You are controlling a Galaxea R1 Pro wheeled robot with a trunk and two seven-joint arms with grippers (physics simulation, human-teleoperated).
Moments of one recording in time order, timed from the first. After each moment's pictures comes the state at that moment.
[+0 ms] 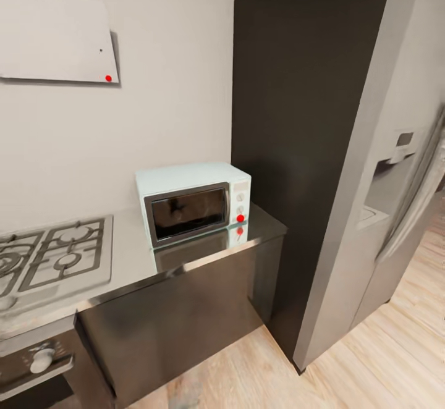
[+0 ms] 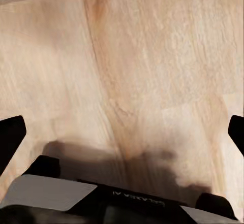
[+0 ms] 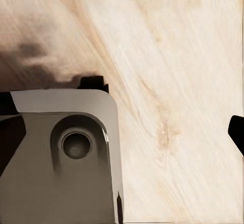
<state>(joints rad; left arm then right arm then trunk) -0.32 -0.17 -0.52 -0.39 0.74 0.13 0.46 -0.21 -0.11 -0.26 0.03 0.21 -0.03 0.03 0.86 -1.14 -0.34</state>
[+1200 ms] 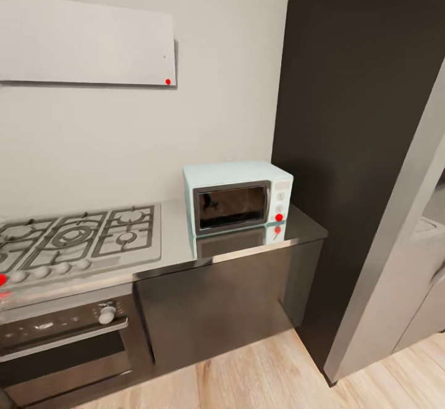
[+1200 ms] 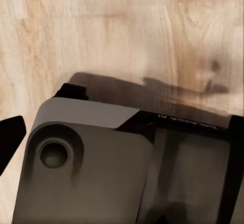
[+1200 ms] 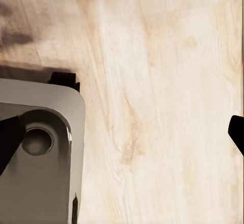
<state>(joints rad) -0.23 -0.10 -0.51 0.00 0.75 -0.04 0.09 -0.21 -0.12 -0.27 0.03 0.39 -0.04 -0.04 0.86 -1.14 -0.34</state>
